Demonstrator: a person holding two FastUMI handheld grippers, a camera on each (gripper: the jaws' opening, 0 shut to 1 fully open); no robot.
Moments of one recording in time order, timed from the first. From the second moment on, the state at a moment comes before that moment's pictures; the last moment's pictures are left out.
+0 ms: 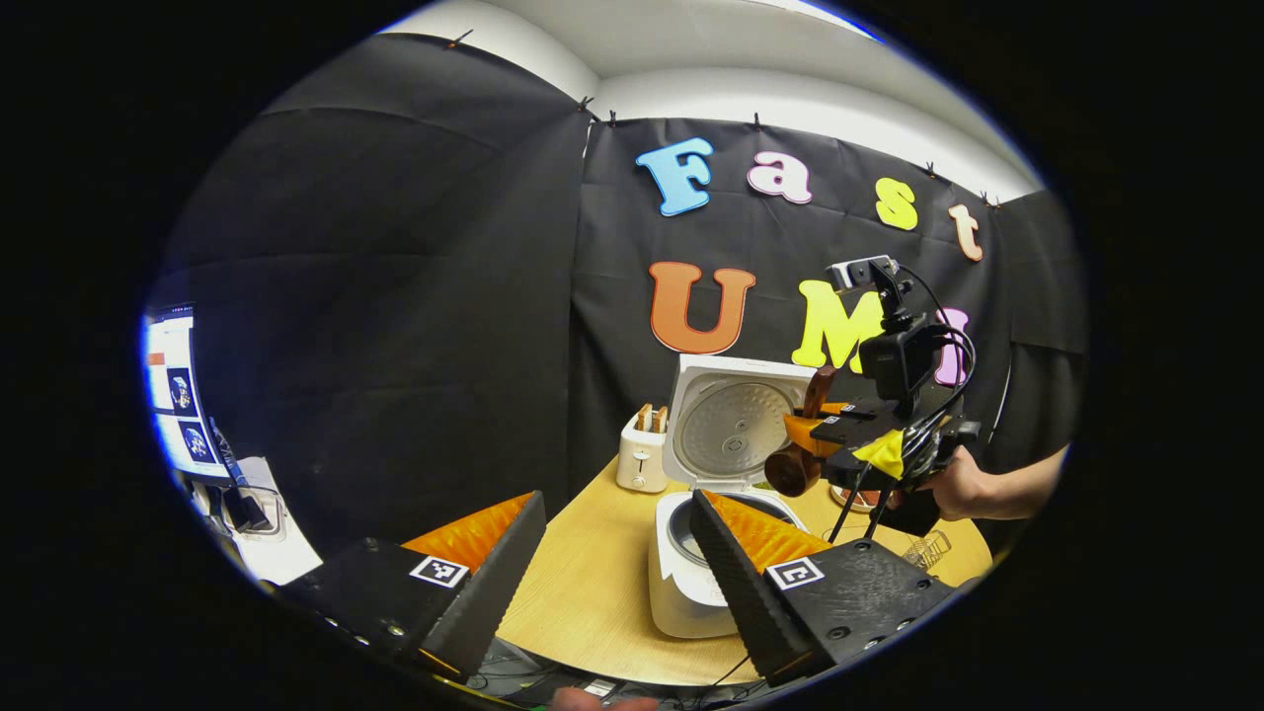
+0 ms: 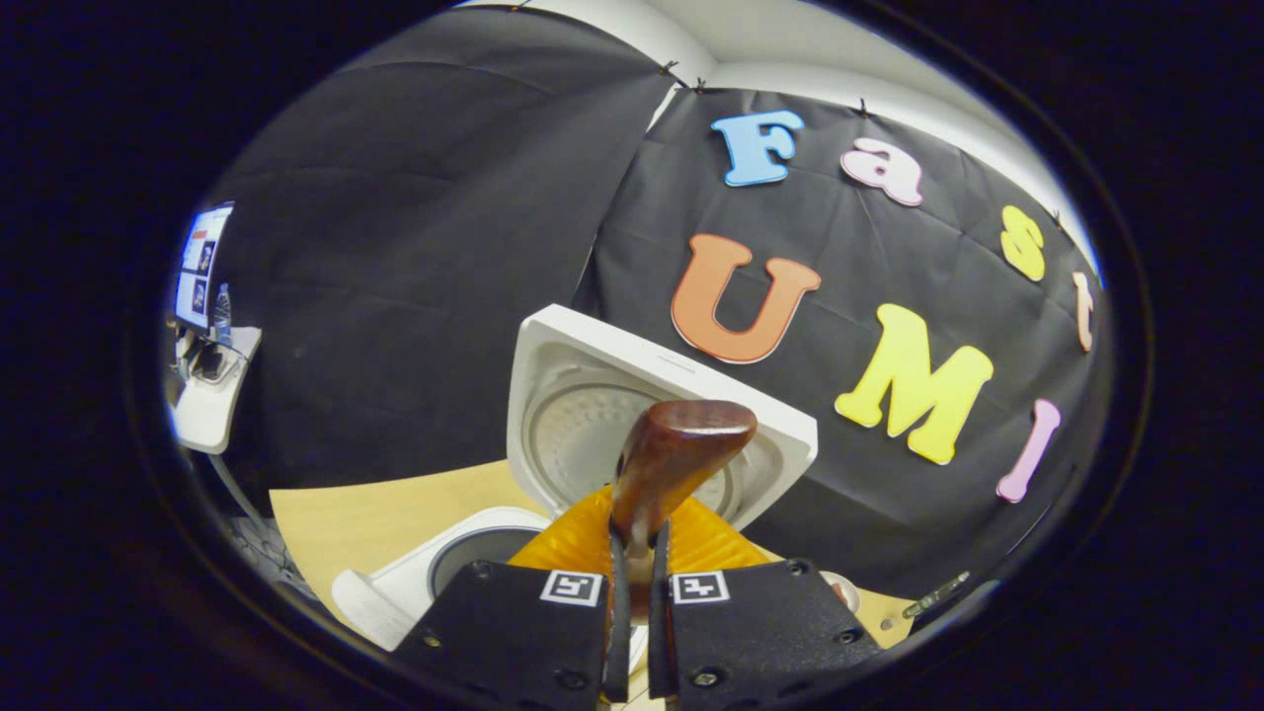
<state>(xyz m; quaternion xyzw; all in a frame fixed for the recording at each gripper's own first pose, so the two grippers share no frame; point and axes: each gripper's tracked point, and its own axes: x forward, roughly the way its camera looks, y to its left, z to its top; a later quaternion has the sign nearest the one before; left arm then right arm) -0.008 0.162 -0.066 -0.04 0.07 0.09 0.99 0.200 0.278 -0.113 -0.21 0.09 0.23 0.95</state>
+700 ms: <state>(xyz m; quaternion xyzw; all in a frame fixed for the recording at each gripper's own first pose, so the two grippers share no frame) -0.014 0.153 -0.044 -0.03 0.05 0.03 1.00 0.171 0.206 -0.073 0.02 0.15 0.17 0.97</state>
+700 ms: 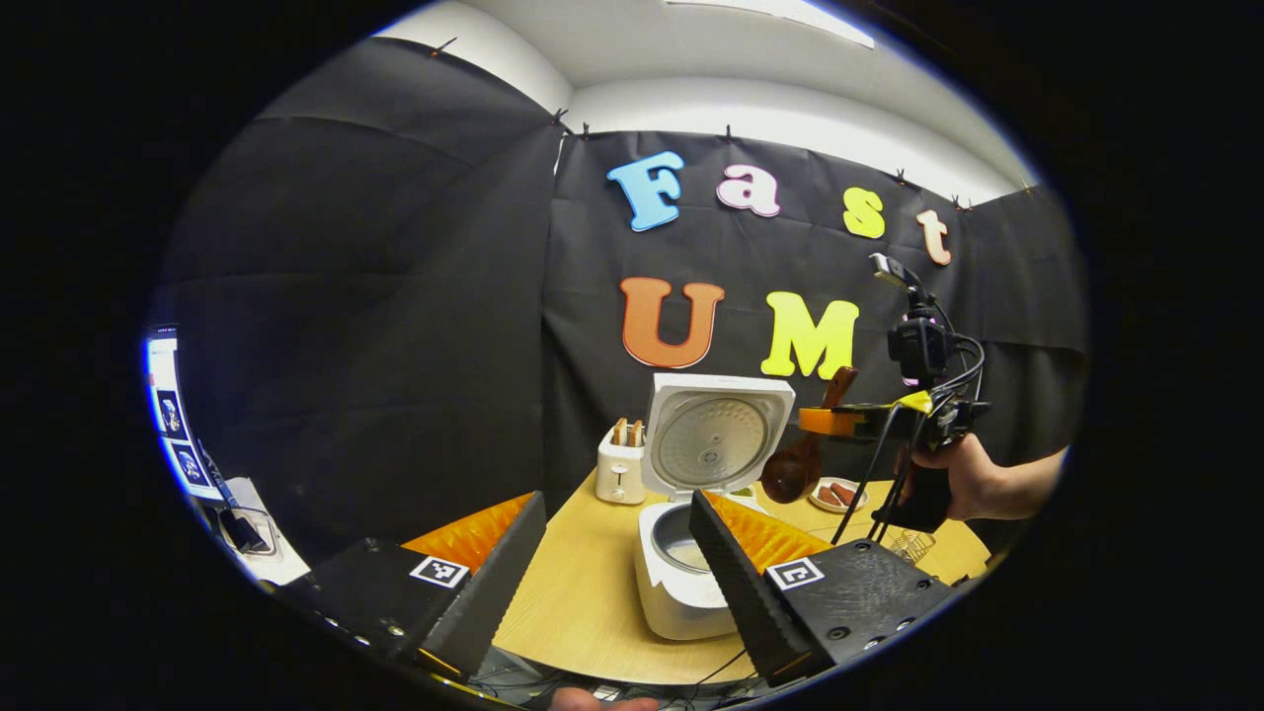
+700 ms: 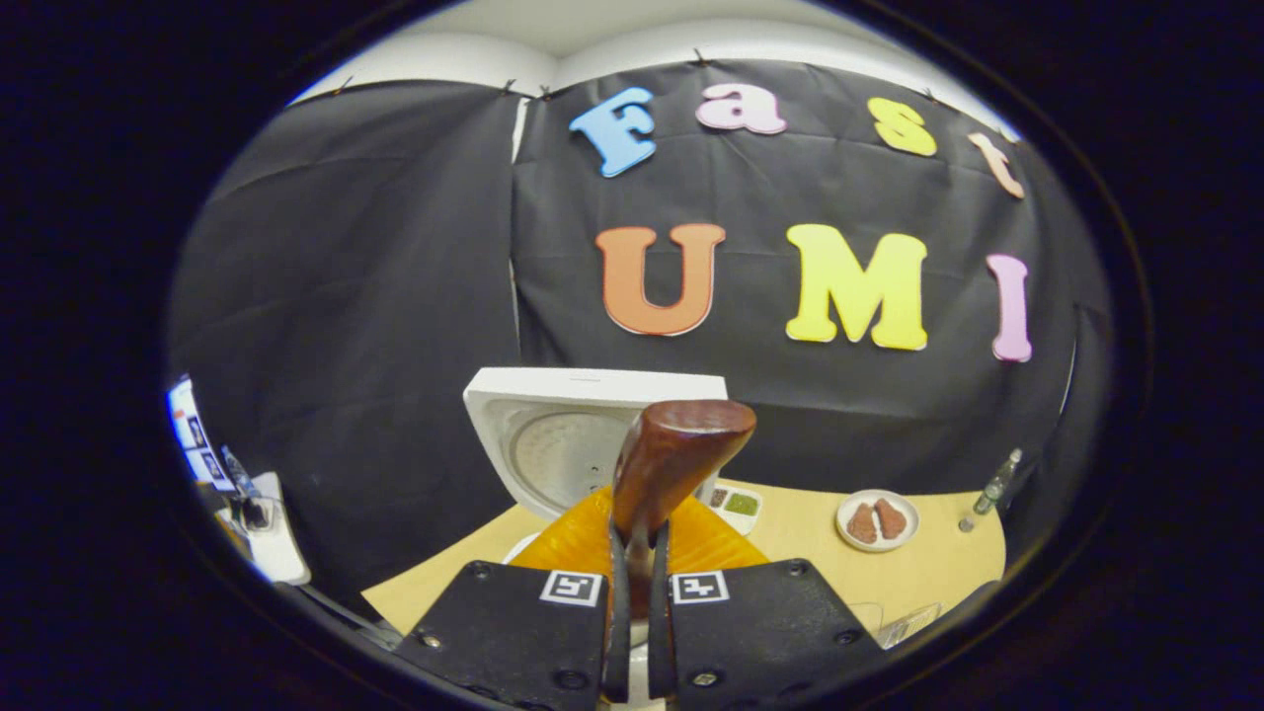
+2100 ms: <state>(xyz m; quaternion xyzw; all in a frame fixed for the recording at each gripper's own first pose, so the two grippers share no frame) 0.094 -0.036 -0.012 -0.01 0.07 -0.01 1.00 0.145 -0.196 -0.226 0.14 0.23 -0.05 0.96</state>
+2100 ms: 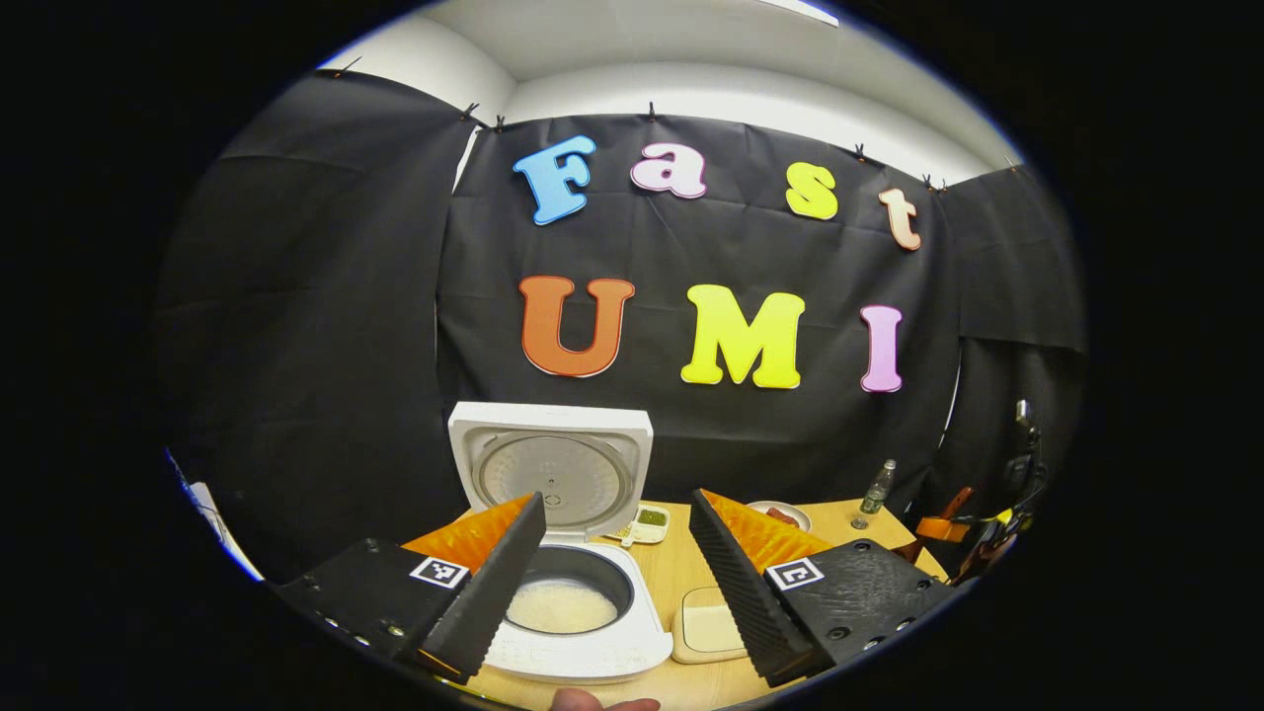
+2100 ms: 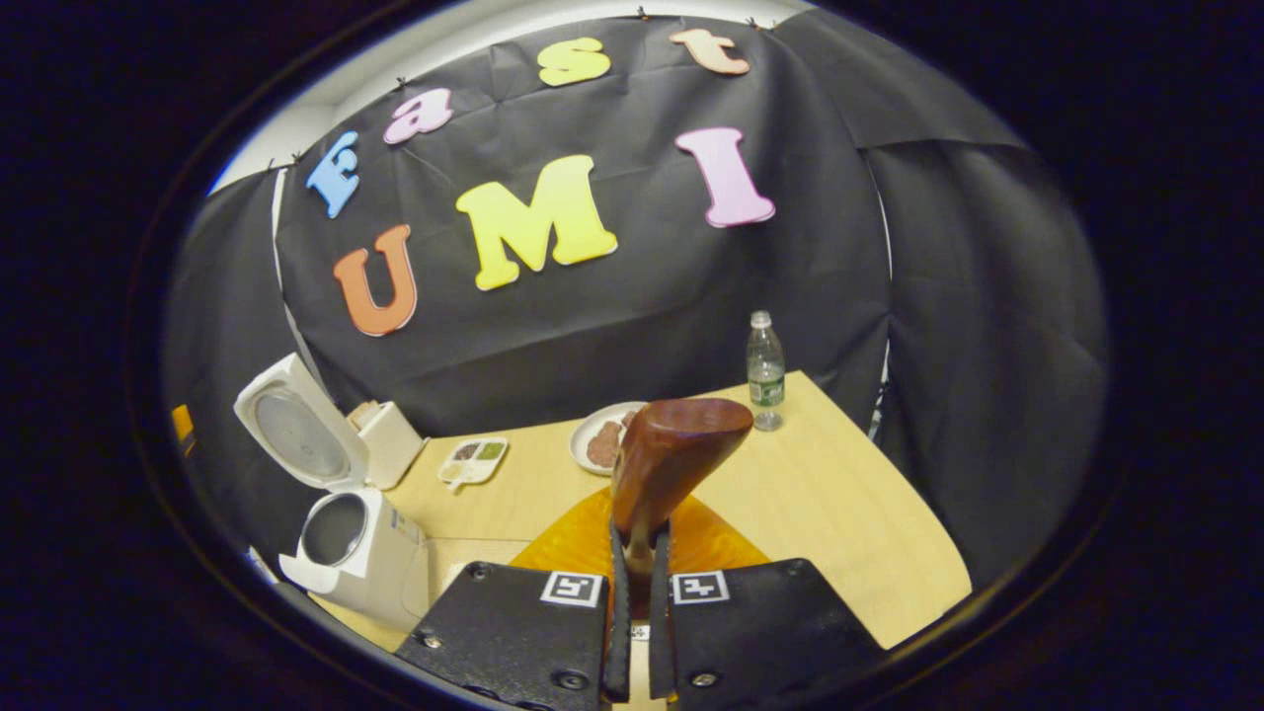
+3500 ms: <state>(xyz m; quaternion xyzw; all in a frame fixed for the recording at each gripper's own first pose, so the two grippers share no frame) 0.151 -0.021 0.036 0.01 0.07 0.00 1.00 0.140 -0.230 -0.223 0.14 0.19 -0.09 0.97</state>
